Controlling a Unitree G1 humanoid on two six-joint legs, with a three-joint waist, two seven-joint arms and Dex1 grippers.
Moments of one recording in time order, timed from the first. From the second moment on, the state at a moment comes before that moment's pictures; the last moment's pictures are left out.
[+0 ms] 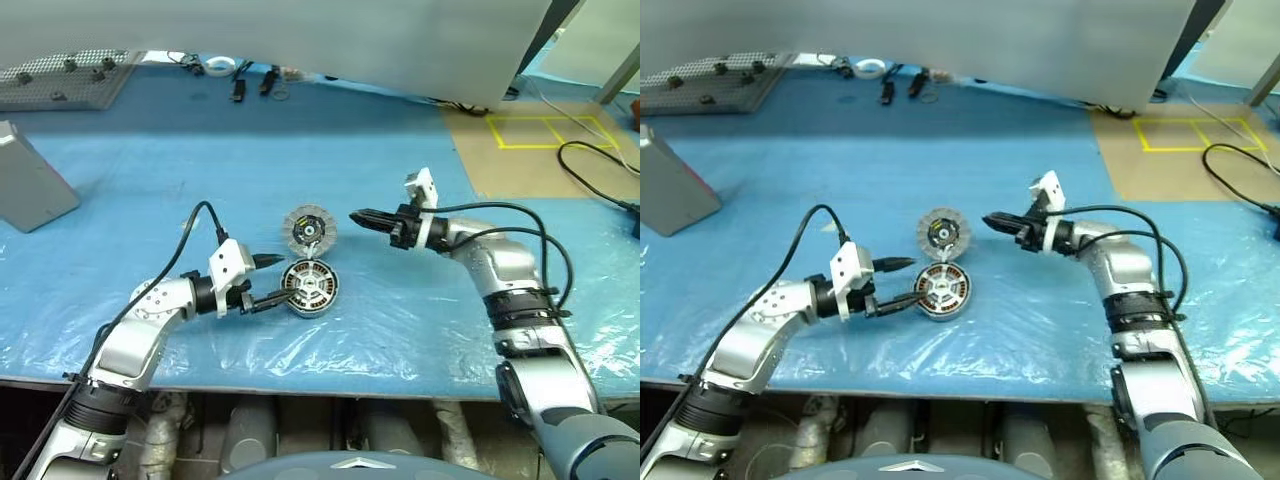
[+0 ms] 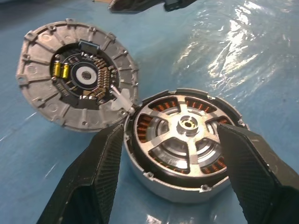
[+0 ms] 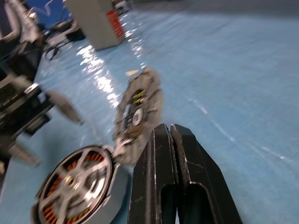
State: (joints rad) left arm -0.19 0.54 -0.09 -0.12 -0.31 0.19 -0.94; right arm -0.58 -0.49 0.03 0.22 0.42 0.56 1.11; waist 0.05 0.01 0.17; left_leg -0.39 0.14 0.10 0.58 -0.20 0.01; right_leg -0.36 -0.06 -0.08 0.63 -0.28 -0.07
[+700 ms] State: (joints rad) left arm -0.87 0.31 -0.02 0.92 -0.13 -0.11 -0.74; right arm -0.42 -0.54 0.19 -0.06 0.42 0.61 1.17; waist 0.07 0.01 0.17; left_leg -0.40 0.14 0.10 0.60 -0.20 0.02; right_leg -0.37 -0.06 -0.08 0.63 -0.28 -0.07
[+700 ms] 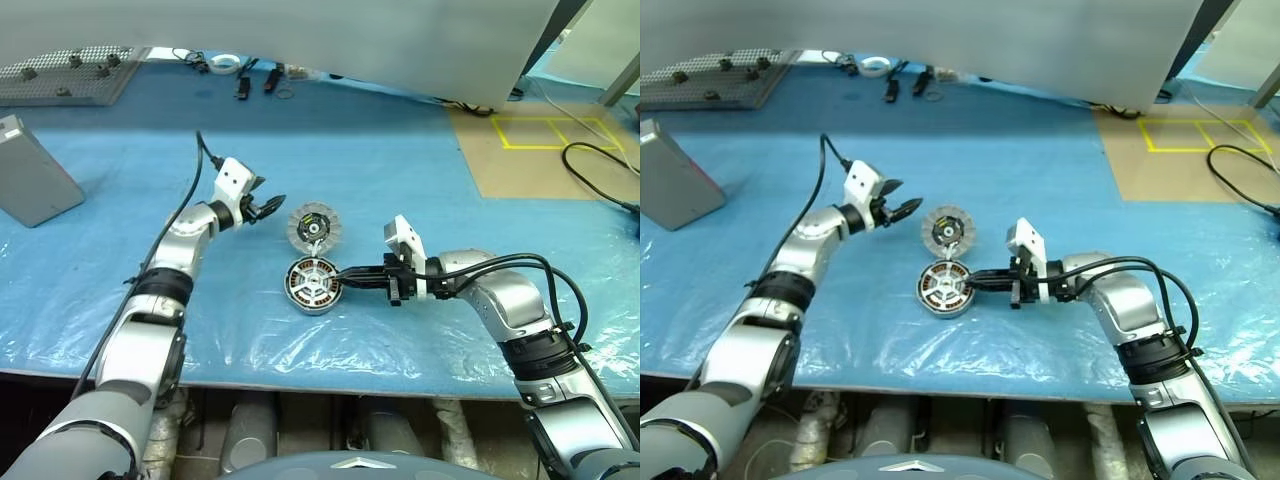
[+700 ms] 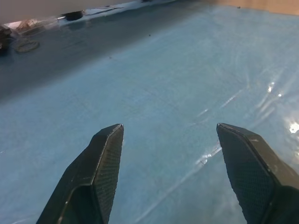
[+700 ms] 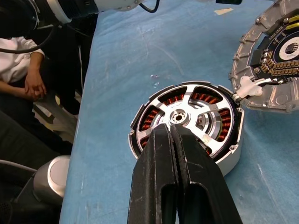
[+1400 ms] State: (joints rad) left arm -1.01 0.22 0.01 1.21 -0.12 -0.10 -0.99; right arm -0.34 -0.56 0.19 -0.13 0.42 0.61 1.09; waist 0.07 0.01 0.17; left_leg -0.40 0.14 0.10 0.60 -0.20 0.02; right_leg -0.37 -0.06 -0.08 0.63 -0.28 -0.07
